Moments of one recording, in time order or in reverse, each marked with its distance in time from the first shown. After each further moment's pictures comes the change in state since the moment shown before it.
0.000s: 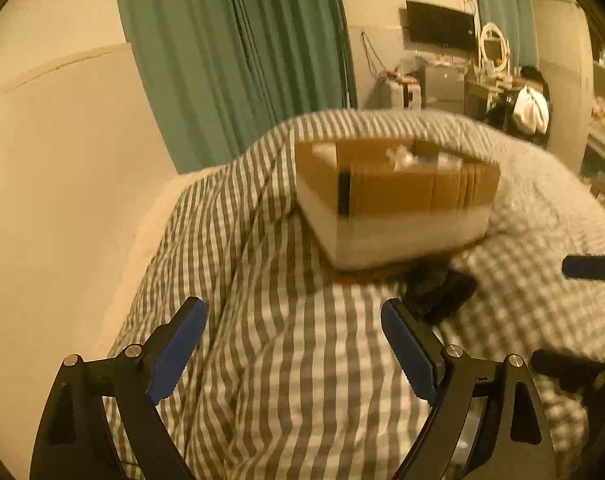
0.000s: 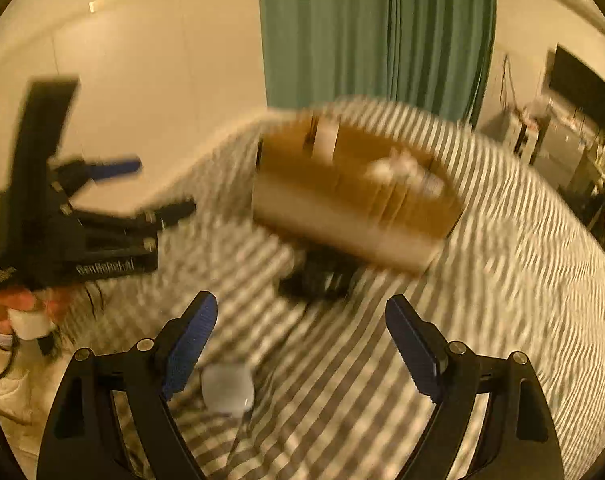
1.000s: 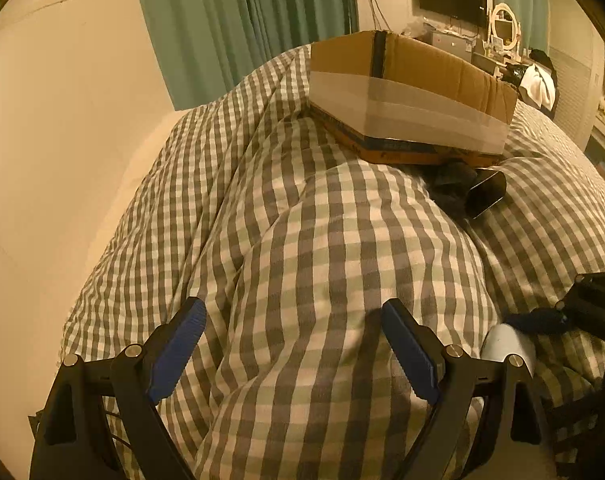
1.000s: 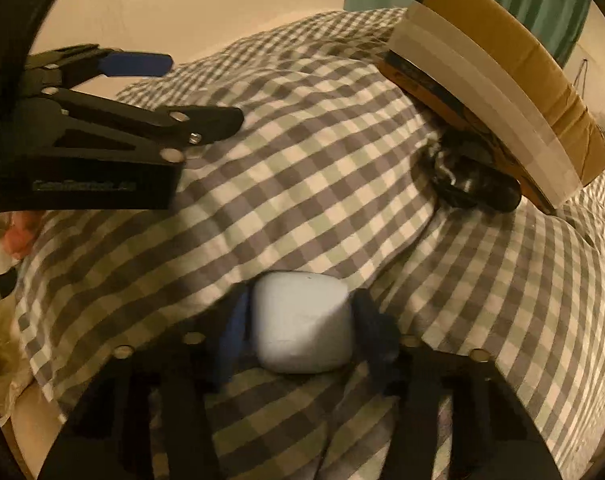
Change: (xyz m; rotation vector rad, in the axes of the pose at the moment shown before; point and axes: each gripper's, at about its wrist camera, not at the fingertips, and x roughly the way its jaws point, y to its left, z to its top) left arm 0.026 0.022 -0.078 -0.055 0.138 -0.033; right arm 0.091 0.080 -0.065 -0.230 0.269 0.077
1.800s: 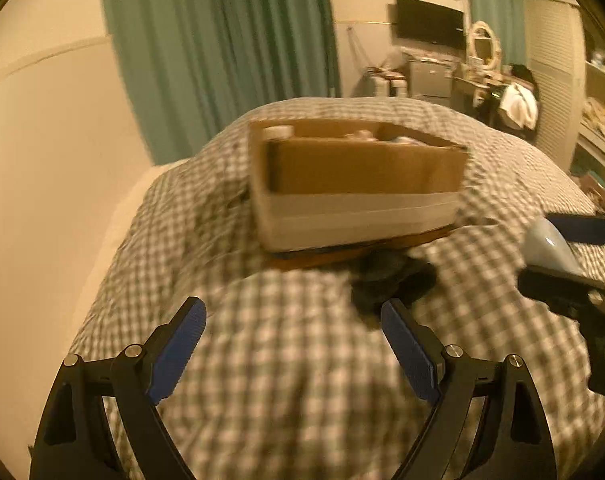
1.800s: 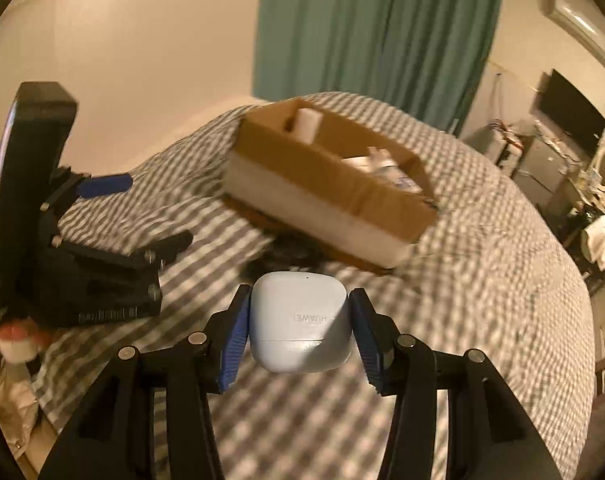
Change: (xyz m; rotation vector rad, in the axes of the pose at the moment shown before) left arm -0.023 -0.085 0.070 0.057 -0.138 -0.024; right arm -0.106 -0.094 0.029 0.173 -0.265 -0.222
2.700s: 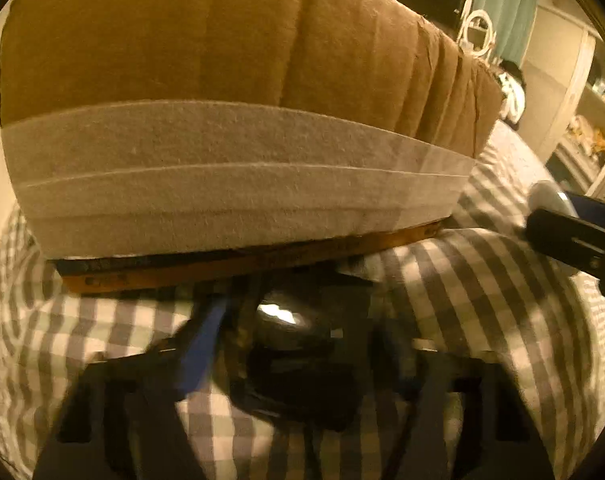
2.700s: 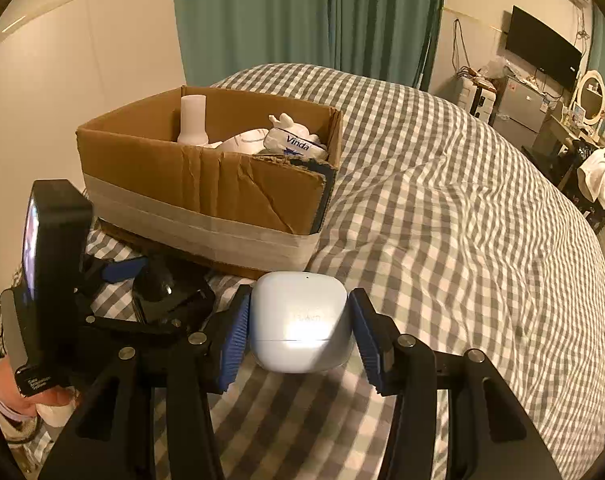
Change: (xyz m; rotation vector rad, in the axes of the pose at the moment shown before) left arm 0.127 -0.039 0.011 -0.125 0.190 -0.232; right arm 0.078 -0.099 0.004 0.192 0.067 -0.003
